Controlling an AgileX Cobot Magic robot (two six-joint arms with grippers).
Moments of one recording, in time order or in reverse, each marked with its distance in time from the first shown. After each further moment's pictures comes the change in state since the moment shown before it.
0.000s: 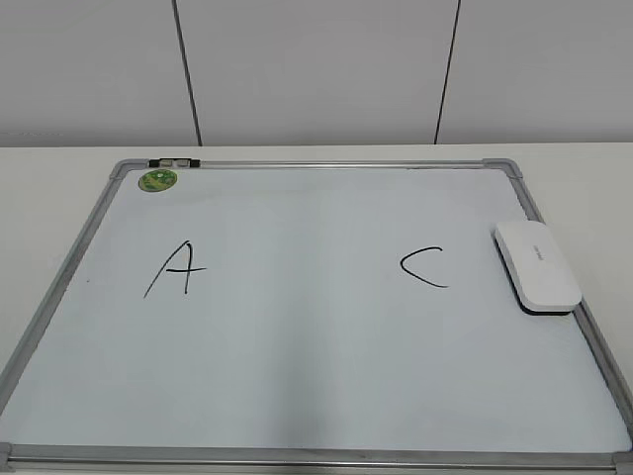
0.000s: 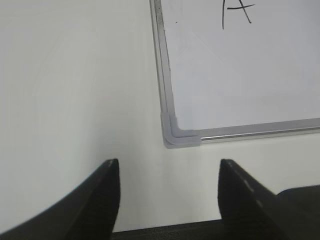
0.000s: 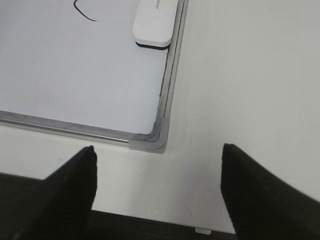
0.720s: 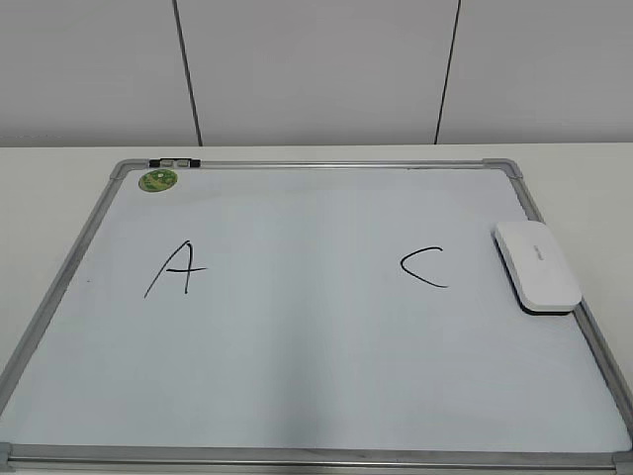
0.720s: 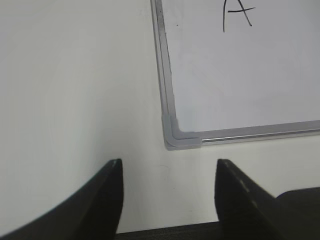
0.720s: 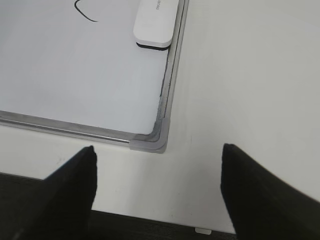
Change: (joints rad) left arm 0.000 0.000 0.000 0.002 -0.005 -0.002; right arm 0.000 0.000 0.000 0.000 -0.002 0.000
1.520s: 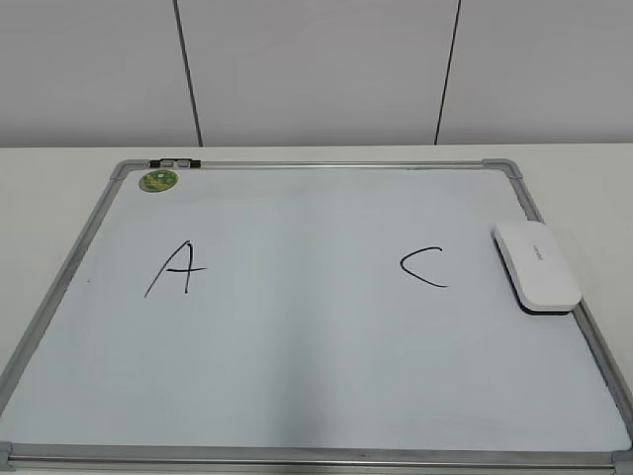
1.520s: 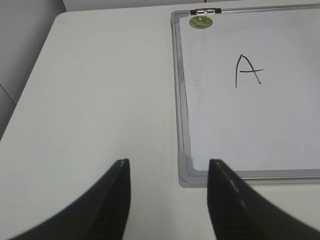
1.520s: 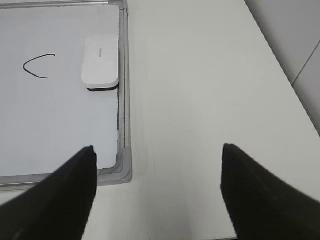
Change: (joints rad) left arm 0.078 -0.250 0.000 0.000 0.002 0.000; right arm -0.251 -0.191 0.000 0.000 -0.001 0.000
